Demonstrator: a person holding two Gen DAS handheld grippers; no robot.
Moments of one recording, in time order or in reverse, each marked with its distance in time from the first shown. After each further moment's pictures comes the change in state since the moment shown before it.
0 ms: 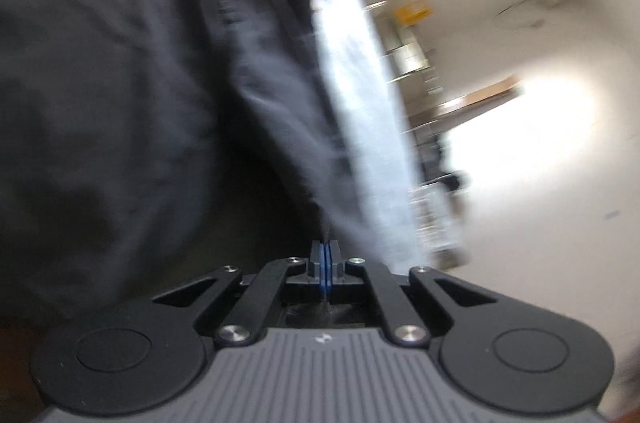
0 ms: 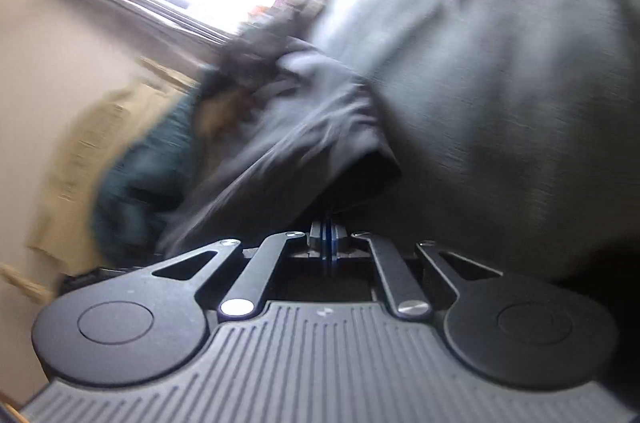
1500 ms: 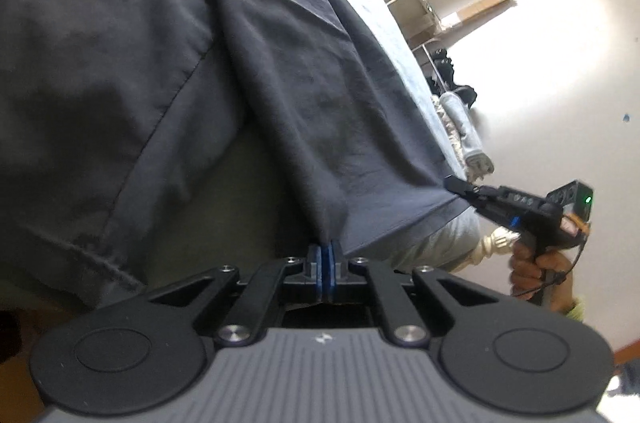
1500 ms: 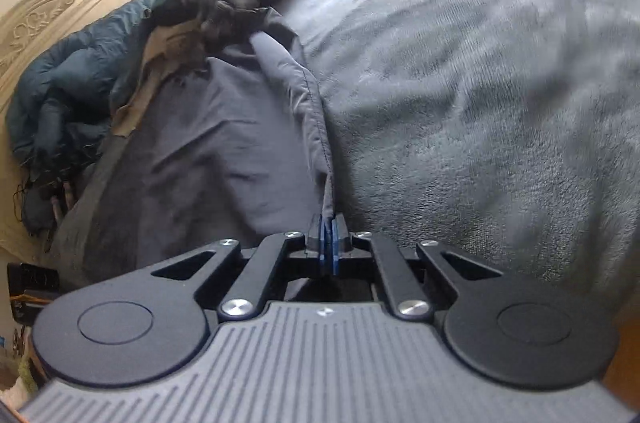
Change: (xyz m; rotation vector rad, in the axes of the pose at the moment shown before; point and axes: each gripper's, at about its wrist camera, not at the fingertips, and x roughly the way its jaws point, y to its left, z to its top) left arm 0.016 0.022 -0.050 0.196 0.189 -0.024; right arm 0.003 0.059 0.067 -0.322 0.162 -0.258
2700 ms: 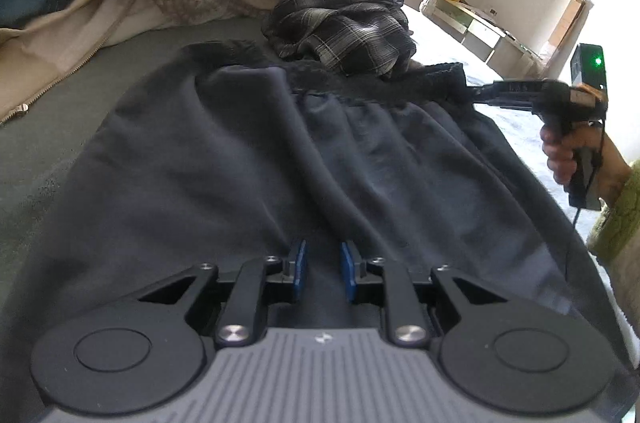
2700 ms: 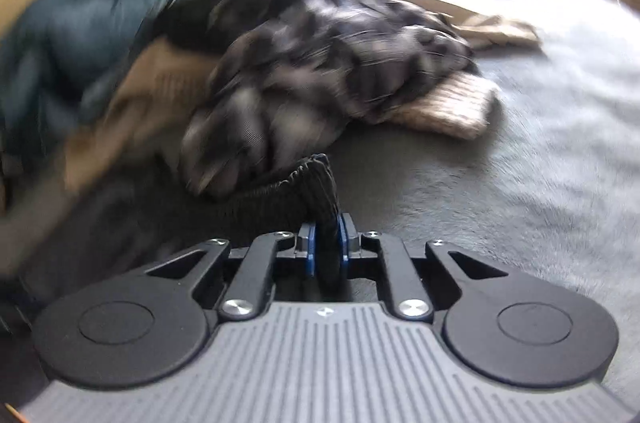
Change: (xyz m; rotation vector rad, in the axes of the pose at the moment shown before) left arm 0.005 0.082 0.245 0.227 -0.253 0.425; right arm 0.308 0.101 0.283 -0.414 -0.073 0.099
